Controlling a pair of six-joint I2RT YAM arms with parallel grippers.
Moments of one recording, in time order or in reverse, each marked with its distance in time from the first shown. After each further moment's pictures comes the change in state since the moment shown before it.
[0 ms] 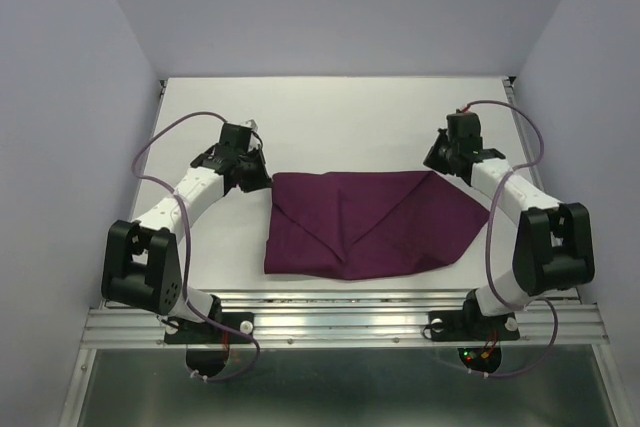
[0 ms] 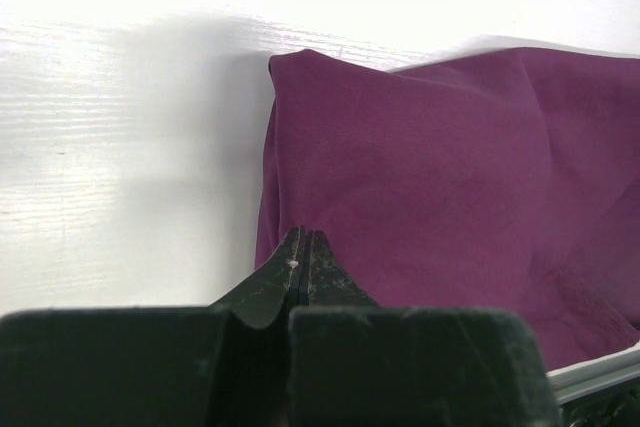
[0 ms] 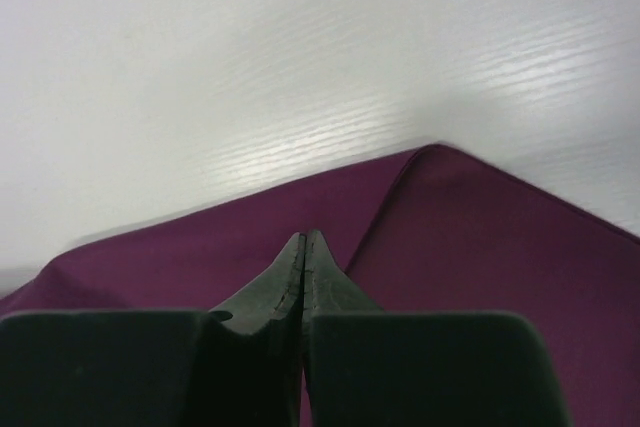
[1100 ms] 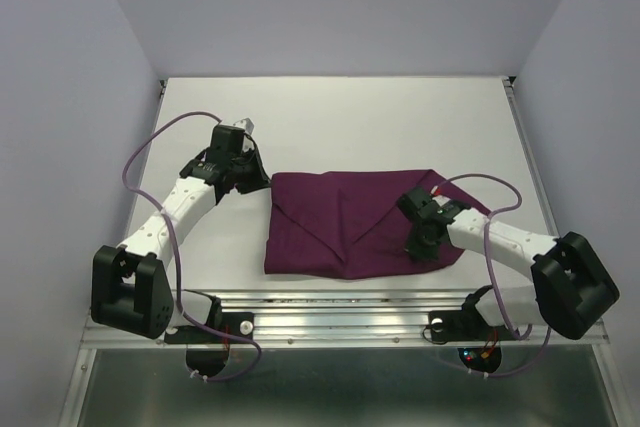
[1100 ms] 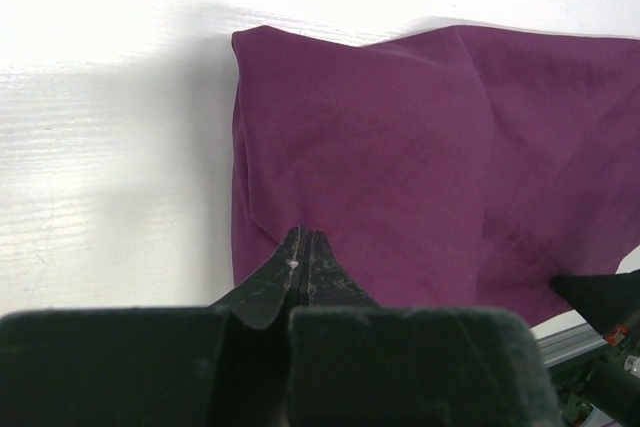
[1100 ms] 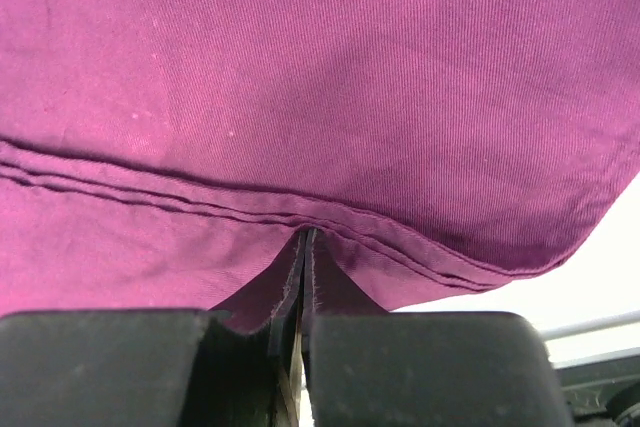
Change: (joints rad) left arm 0.003 -0.138 -0.024 -0.037 0.047 -0.005; right arm 0.483 -0.264 -0.385 -0.441 0.192 0.486
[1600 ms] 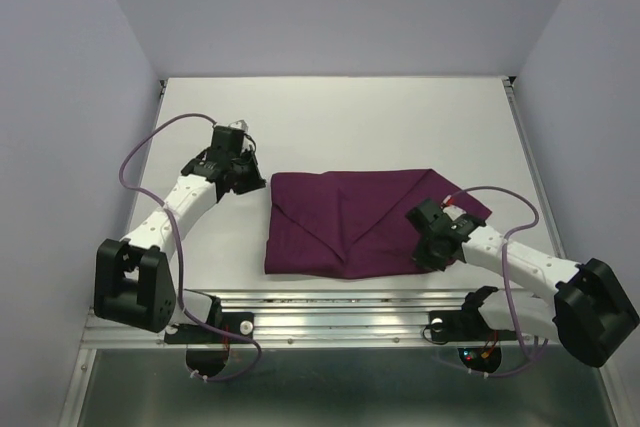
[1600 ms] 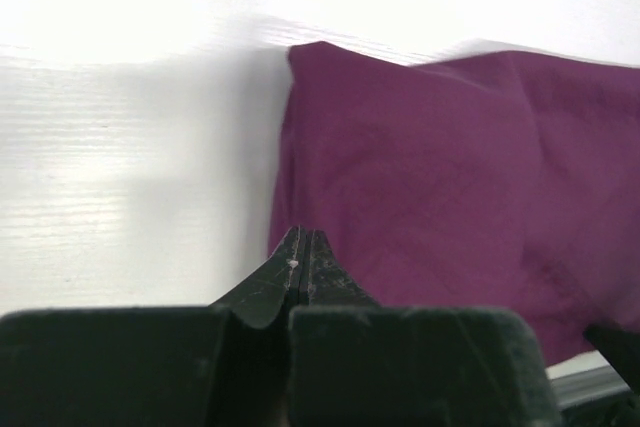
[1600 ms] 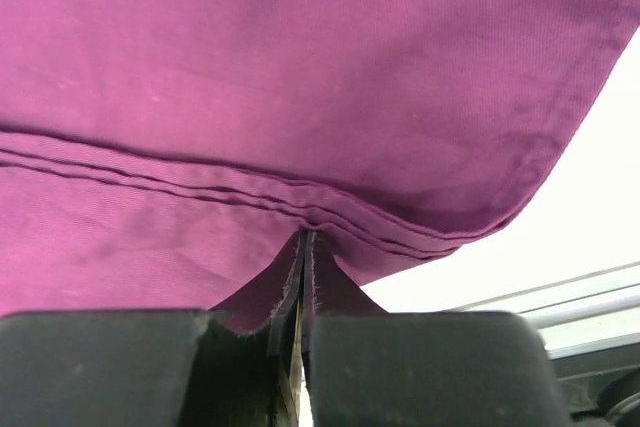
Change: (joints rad) left arm 0.009 0.006 -0.003 -0.007 -0.084 -0.005; right arm 0.022 -0.173 -0.088 -0.057 0.020 0.066
